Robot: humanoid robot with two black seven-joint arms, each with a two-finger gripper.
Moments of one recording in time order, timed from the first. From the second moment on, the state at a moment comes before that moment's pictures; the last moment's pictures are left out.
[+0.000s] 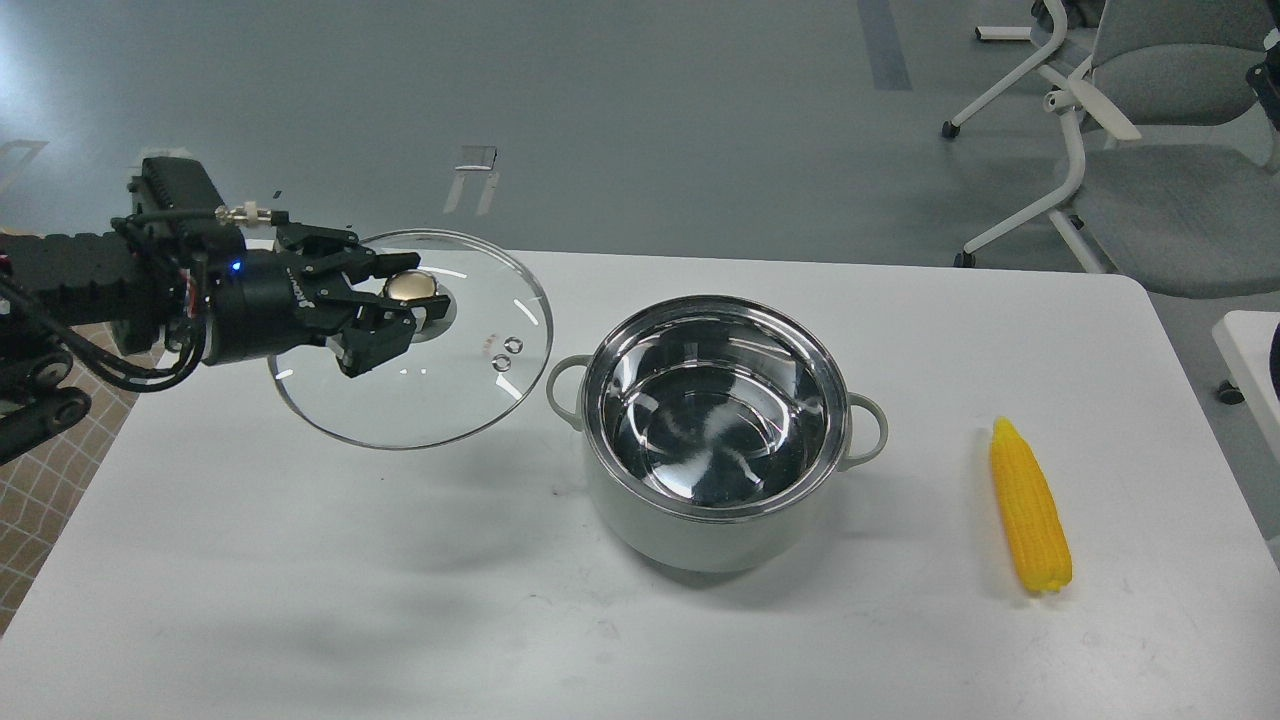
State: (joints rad) left arm -0.76 1.07 -0.48 -1.51 1.97 -0.10 -0.44; right arm 0.70 -0.61 1.27 0.90 -0.33 0.40 0.18
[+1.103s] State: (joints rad) left arm -0.48 0.96 -0.48 -1.22 1.86 0.06 -0.43; right arm 0.70 -0.59 1.27 0.90 -0.33 0.40 0.18
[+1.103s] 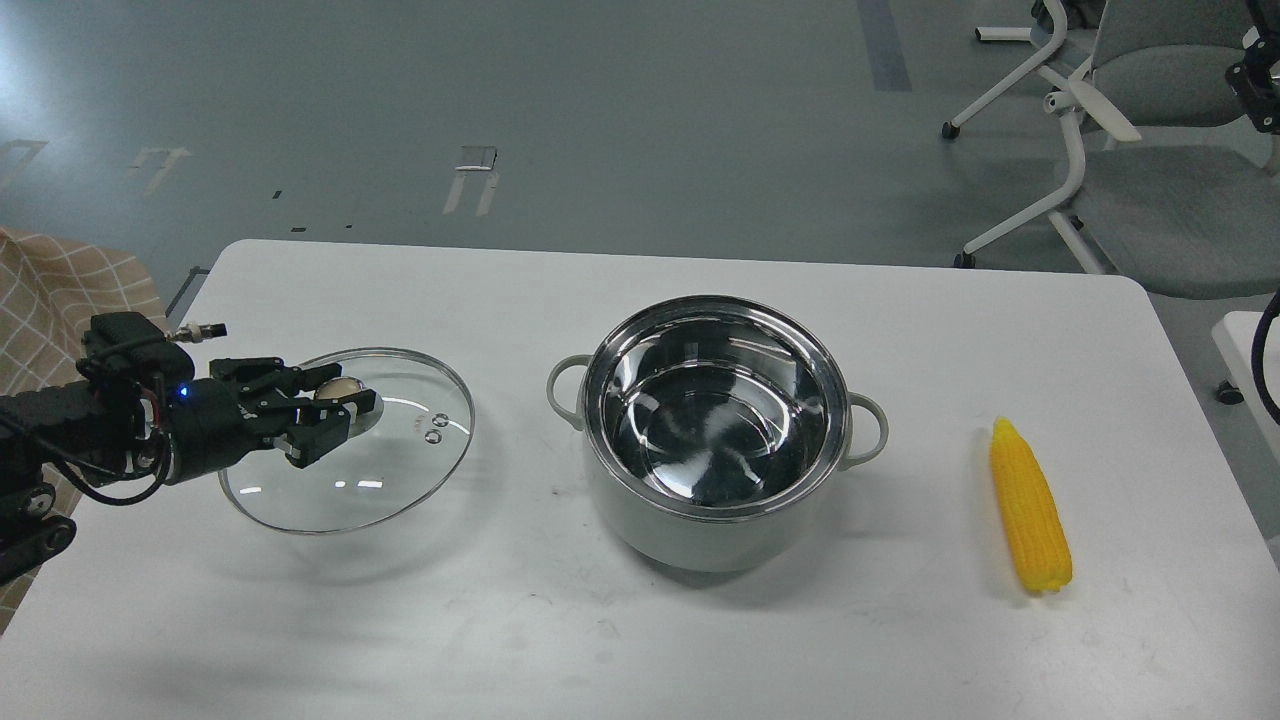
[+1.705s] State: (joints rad) left arm -0.47 0.91 -0.47 -1.14 1.86 0.06 -0.44; right arm 0.69 -0.59 1.26 0.89 -0.33 0.40 0.18
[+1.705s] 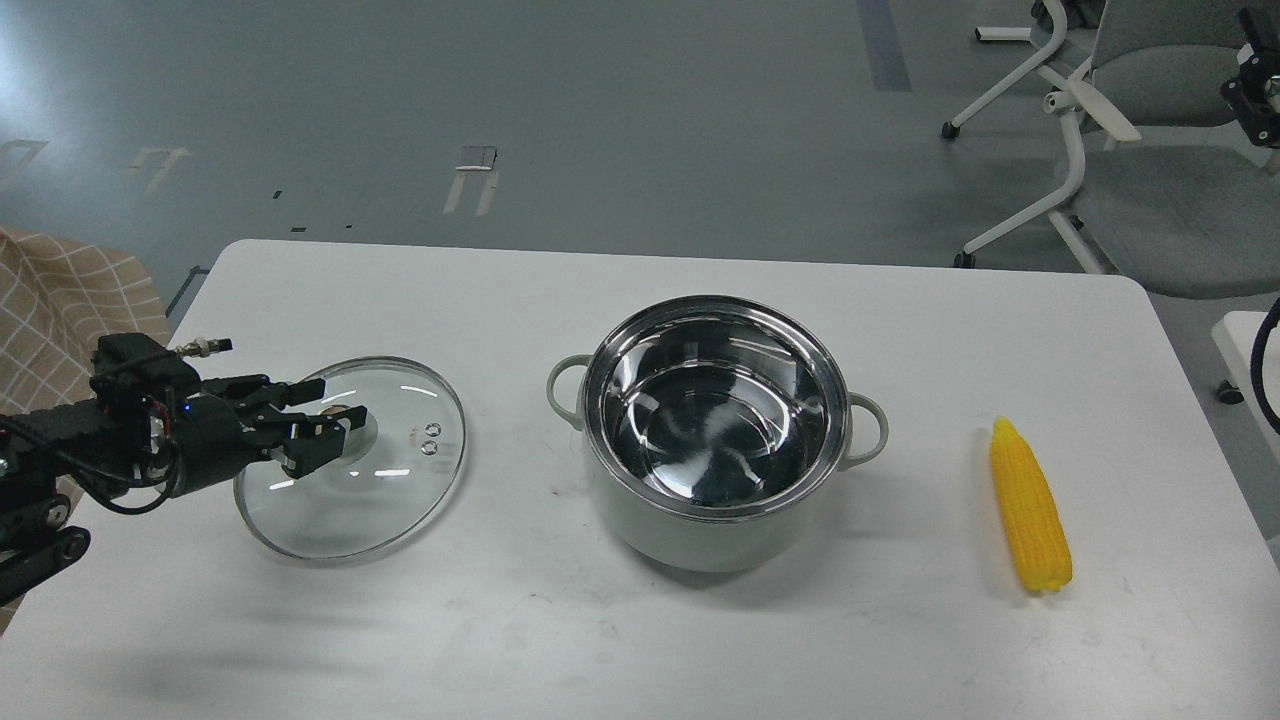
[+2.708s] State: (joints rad) left arm -0.85 0.65 -0.68 -1.12 0.94 0.07 -0.49; right arm 0.58 -1.02 1.01 1.28 -1.46 0.41 0.30
